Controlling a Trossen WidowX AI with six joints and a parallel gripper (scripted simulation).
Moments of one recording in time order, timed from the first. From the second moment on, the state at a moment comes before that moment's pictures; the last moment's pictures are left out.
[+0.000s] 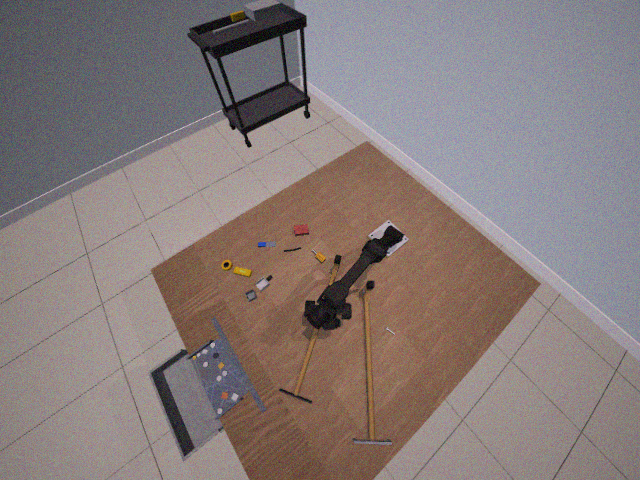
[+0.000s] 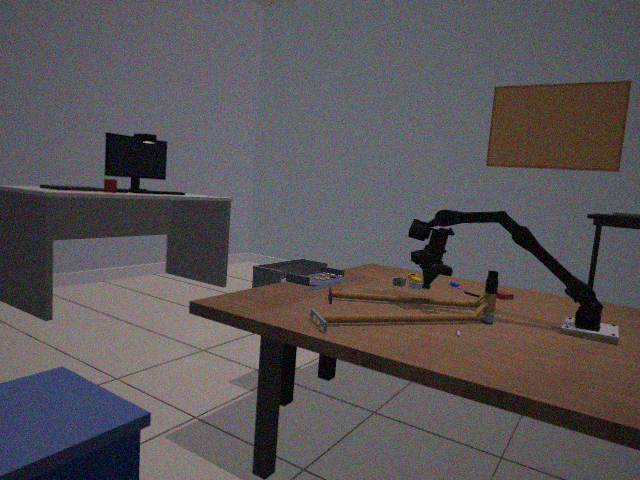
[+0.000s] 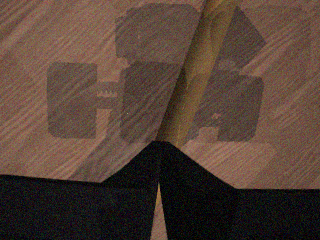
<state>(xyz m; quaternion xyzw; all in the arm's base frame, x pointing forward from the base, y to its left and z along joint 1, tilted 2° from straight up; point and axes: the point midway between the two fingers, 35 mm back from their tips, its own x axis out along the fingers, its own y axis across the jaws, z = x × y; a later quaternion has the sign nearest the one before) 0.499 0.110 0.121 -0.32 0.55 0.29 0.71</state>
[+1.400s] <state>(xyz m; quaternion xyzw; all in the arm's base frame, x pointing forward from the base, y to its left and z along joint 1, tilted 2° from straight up) 0.481 0.146 0.163 -0.10 0.58 0.13 0.80</state>
